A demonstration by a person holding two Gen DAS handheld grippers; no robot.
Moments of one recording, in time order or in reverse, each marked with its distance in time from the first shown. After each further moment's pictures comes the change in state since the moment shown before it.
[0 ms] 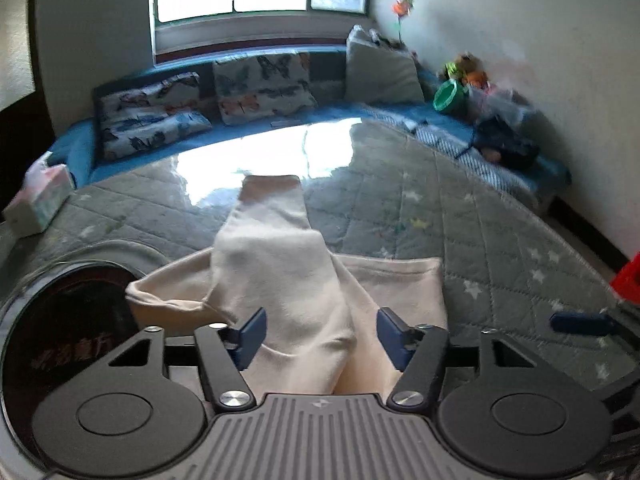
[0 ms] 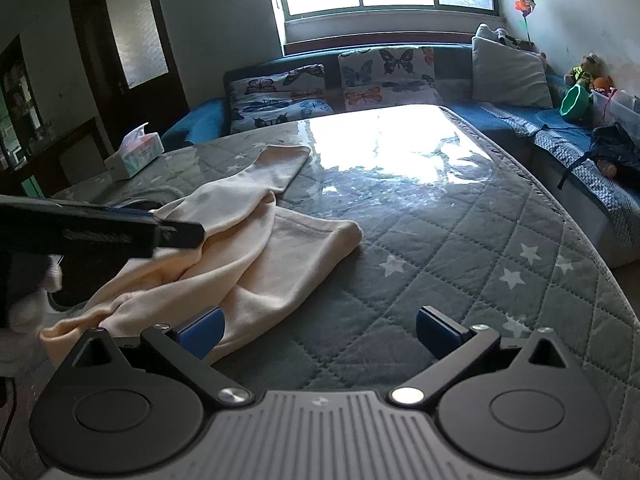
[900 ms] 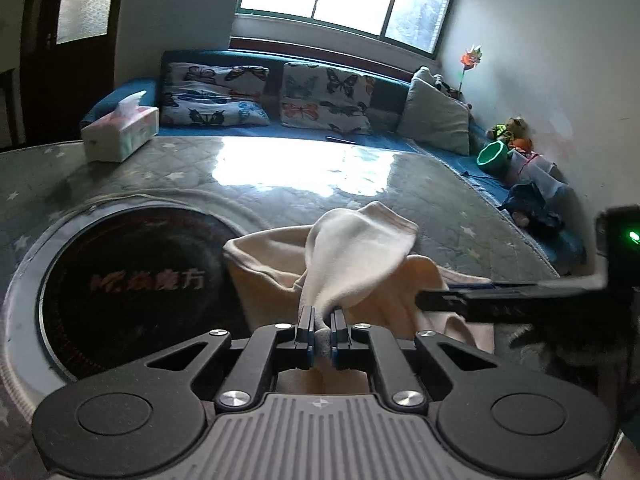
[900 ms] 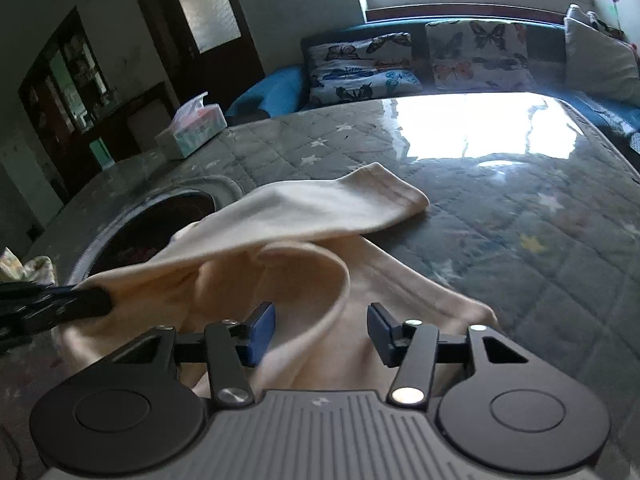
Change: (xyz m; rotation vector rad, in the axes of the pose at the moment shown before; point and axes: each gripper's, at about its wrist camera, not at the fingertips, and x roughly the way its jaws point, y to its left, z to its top) left arm -0.059 0.089 -0.045 -0.270 -0.089 0.021; right arm 0.106 0.033 0.061 -0.100 0.124 0.244
